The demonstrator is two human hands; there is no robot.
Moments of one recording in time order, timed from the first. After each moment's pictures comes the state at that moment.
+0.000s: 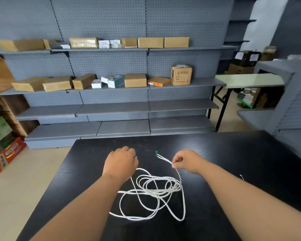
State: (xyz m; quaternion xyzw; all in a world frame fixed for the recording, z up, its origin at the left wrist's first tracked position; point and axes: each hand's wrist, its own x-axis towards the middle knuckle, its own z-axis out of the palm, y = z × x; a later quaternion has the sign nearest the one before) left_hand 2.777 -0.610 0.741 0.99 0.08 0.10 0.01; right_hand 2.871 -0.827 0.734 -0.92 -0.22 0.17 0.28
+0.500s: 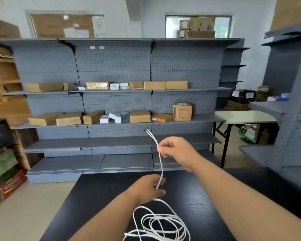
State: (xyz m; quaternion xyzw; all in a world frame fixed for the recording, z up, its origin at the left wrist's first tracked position) left_hand 2.790 -0.645 0.797 0.94 -0.02 -0.05 0.33; right_hand 2.850 -0.783 0.881 -0.77 -0.30 0.07 0.55
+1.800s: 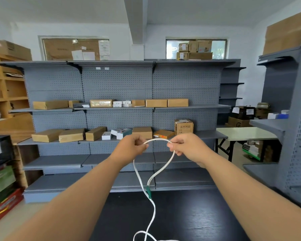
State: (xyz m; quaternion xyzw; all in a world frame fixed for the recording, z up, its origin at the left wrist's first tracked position) left_hand 2.804 -0.596 0.939 0.88 -0.01 0.22 0.42; right_hand 2.858 -0.794 0.951 -0.83 -0.30 -0.02 0.47
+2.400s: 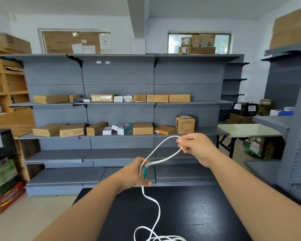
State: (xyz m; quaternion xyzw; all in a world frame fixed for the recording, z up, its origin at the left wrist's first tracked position) left_hand 2.801 -0.581 0.866 0.90 0.01 -0.01 0.44; right_hand 2.883 -0.797 0.930 -0.74 -0.19 0.03 0.64
